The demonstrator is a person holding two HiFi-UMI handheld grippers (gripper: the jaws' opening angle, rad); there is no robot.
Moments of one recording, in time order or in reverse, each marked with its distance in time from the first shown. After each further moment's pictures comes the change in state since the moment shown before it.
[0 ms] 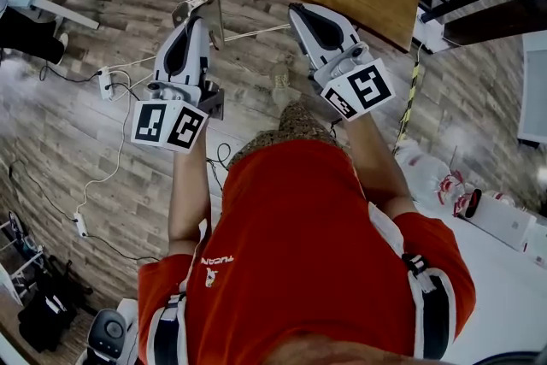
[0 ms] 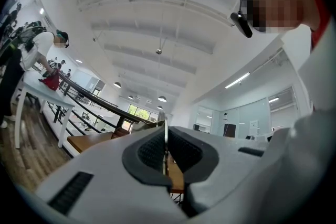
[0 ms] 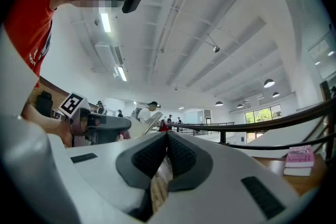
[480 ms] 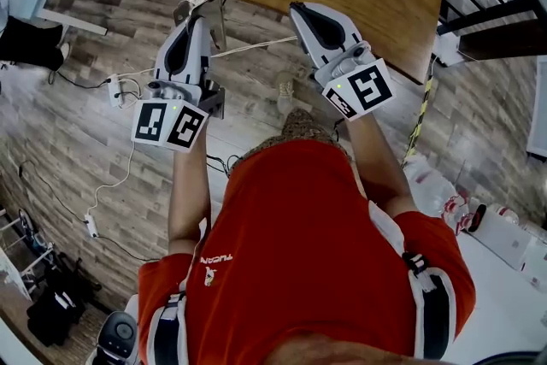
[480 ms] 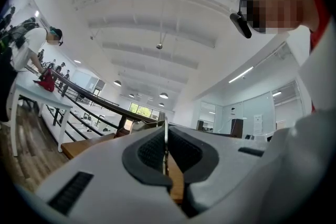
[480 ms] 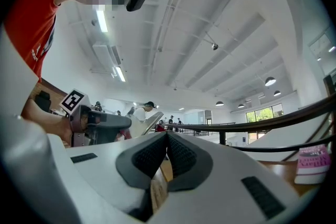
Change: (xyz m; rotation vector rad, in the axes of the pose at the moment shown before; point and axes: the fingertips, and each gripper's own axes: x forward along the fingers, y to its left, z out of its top) left arm 0.094 0.057 -0.006 0.032 0.038 0.013; right arm 0.074 -0.079 -0.028 0.005 -0.015 0.011
